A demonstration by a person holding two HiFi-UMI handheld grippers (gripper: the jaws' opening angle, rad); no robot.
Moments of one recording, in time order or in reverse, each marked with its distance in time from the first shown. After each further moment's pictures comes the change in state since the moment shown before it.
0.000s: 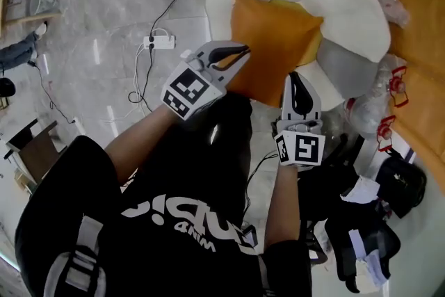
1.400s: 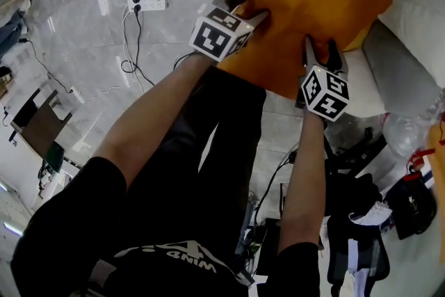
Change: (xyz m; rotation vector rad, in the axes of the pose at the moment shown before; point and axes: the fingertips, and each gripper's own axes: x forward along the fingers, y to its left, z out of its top) left arm 0.186 0.140 -0.331 -0.295 0.428 0.155; right arm 0.155 -0.126 -0.377 0.230 0.579 -0.169
